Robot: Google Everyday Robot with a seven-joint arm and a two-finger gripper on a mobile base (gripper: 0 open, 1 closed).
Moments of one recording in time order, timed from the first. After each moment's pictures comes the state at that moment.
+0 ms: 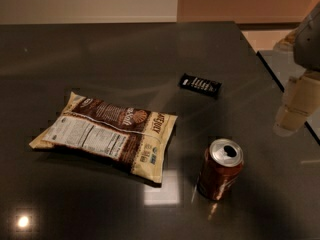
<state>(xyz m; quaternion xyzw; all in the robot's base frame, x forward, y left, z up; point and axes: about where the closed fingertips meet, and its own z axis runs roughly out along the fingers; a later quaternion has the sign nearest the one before) 0.438 -0.217 0.976 -0.60 0.78 -0.03 0.16</state>
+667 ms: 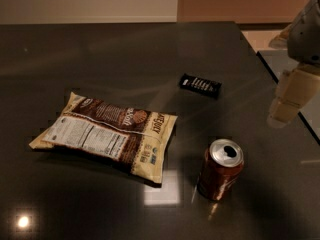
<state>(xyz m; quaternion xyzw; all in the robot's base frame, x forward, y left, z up) 0.453 -0.215 0.976 -0.60 0.78 -0.03 0.16</state>
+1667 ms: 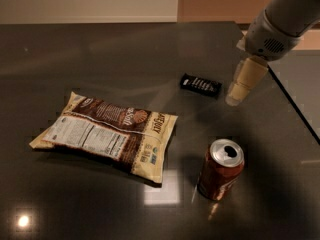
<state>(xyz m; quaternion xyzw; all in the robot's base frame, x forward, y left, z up) 0.548 -0.182 0.931 -0.58 0.79 0.03 0.19</state>
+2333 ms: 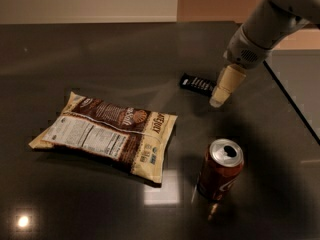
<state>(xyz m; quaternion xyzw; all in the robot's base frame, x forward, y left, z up) 0.589 -0.168 0.884 -0.56 0.80 0.06 0.19</state>
